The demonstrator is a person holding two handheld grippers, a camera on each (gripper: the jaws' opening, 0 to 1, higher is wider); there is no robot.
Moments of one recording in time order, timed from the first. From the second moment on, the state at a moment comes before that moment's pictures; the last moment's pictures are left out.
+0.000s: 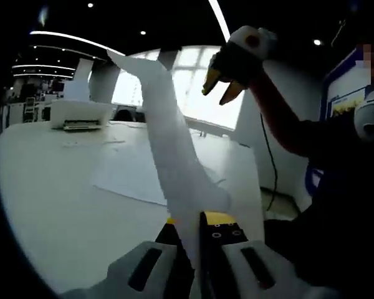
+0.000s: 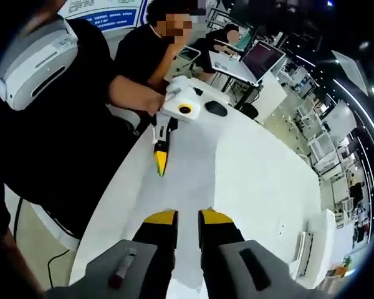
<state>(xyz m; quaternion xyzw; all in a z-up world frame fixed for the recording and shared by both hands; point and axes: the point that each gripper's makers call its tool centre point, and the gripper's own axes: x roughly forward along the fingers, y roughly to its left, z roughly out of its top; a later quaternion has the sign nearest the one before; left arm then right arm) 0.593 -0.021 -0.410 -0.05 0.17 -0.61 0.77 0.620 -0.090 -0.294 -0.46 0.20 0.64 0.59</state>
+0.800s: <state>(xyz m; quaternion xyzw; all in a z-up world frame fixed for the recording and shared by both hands) 0.601 -0.002 -0.419 -0.04 0.20 -0.58 0.79 0.636 -0.127 -0.288 -0.40 0.17 0.59 0.68</state>
